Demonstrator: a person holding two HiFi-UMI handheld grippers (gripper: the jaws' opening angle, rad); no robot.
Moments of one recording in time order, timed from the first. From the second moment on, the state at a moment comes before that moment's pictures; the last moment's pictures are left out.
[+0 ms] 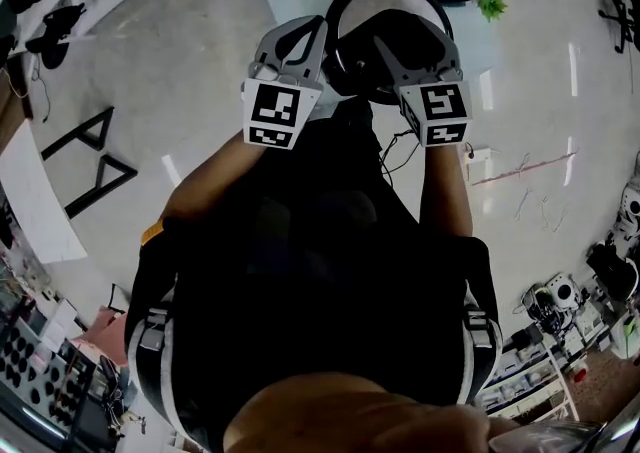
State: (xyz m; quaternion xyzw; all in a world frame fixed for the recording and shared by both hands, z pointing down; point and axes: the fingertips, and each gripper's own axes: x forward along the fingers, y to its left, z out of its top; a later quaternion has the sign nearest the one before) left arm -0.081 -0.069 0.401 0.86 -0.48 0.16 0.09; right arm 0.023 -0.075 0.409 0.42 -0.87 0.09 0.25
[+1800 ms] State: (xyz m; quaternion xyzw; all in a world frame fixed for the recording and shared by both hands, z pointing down) left arm -0.099 -0.016 0.538 0.81 -0.50 0.24 0.19; right arm -0.005 -0.085 0.628 0.42 -0.84 0.17 0.29
